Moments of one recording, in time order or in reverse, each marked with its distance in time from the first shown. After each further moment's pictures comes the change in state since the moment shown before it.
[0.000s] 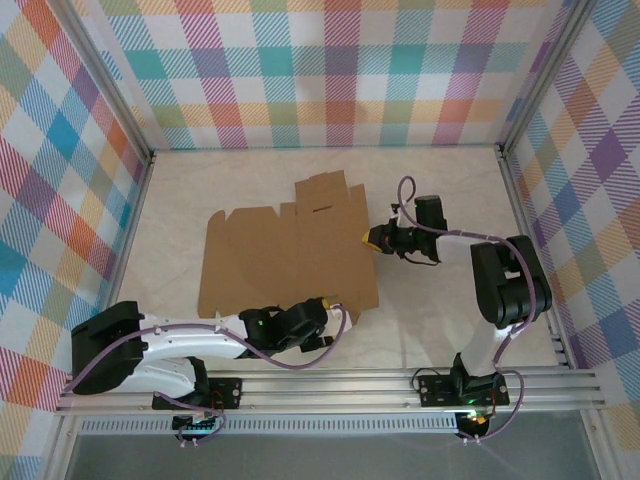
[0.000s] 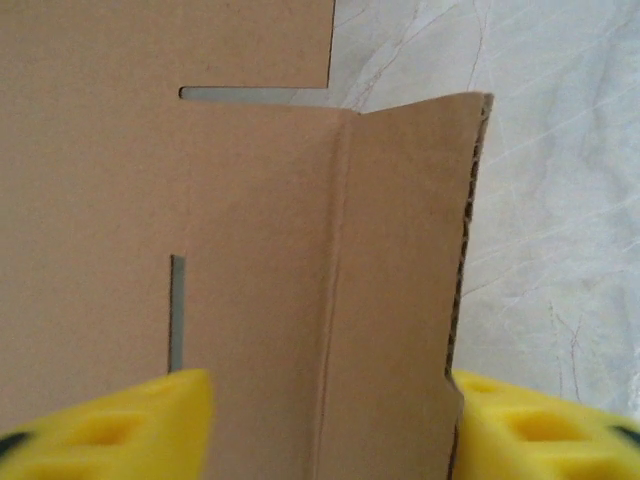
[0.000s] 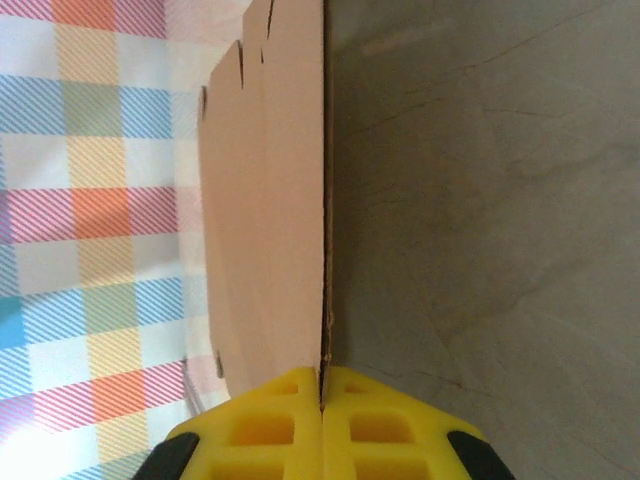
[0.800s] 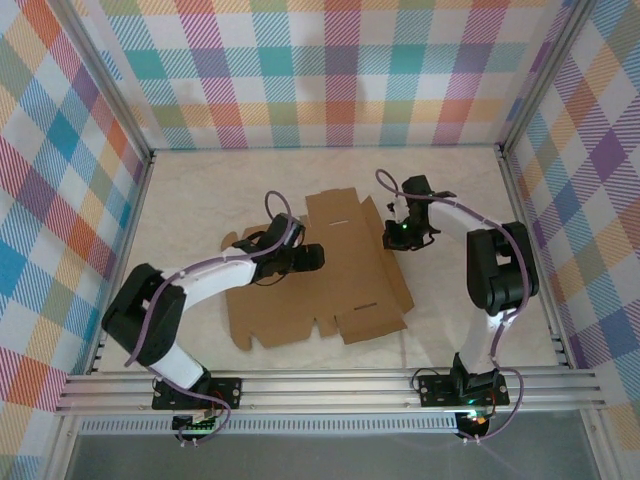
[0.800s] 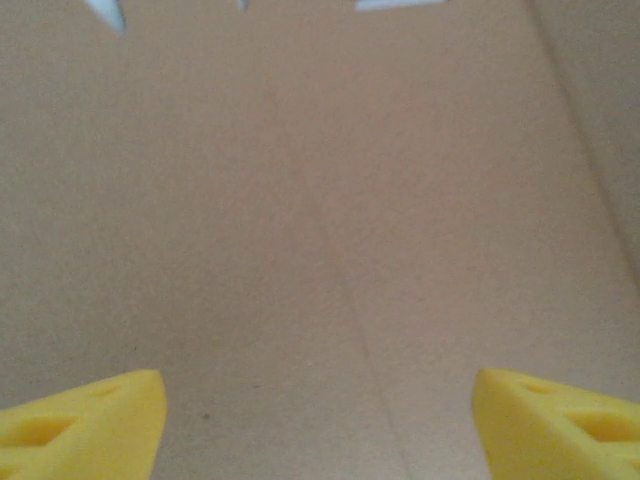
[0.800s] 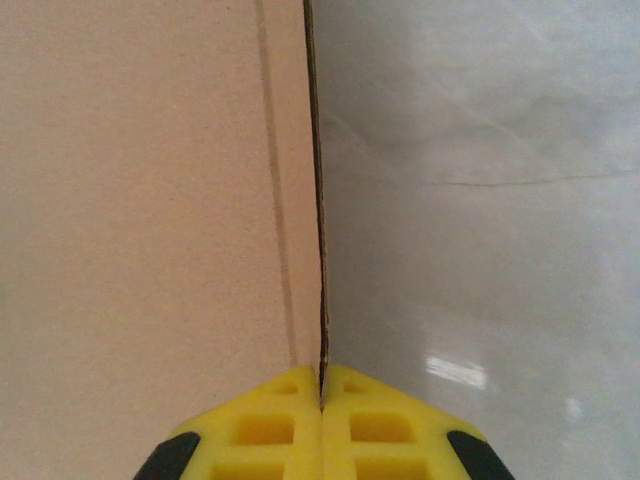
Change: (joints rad) left arm 0.584 0.298 0.341 -0.171 0.290 -0.927; right arm 0.044 0.113 0.392 -0.800 0.536 -0.511
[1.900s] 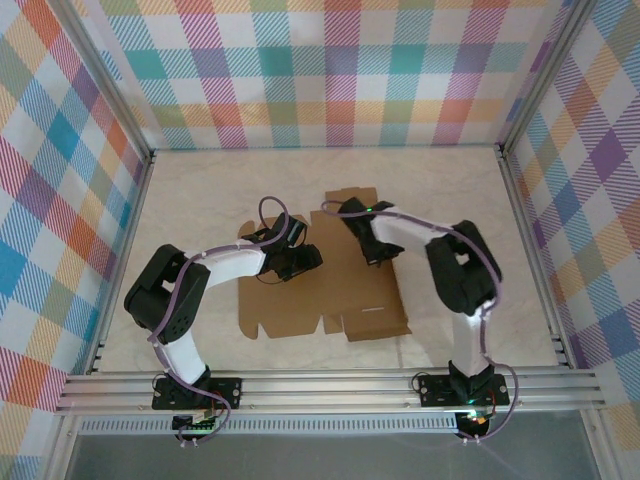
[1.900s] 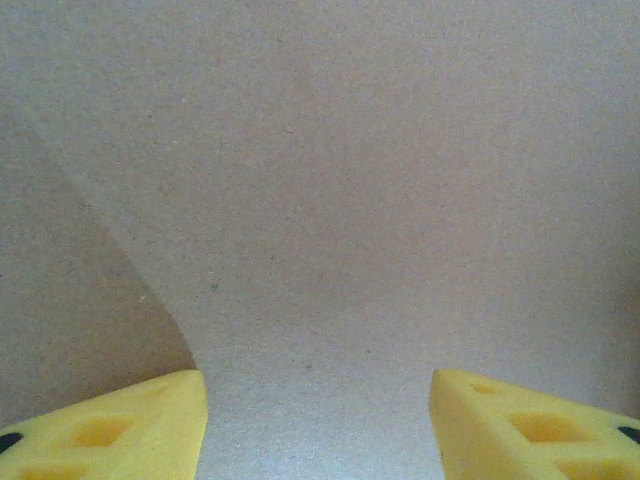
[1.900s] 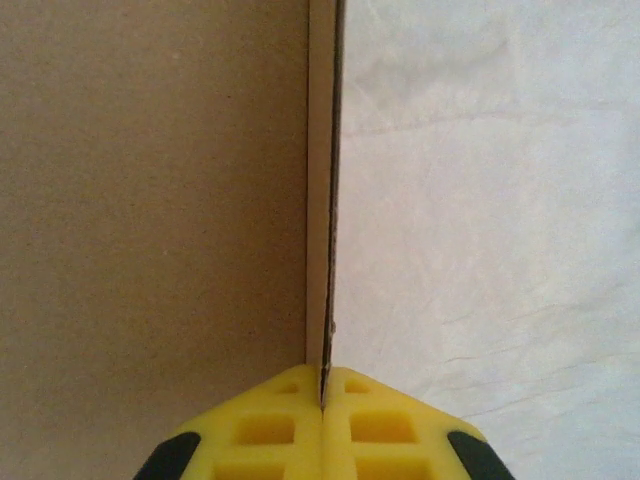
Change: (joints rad) left arm 0.057 0.146 0.042 -0.004 0.122 -0.256; right arm 0.314 0.083 0.089 -0.178 0.744 0.205
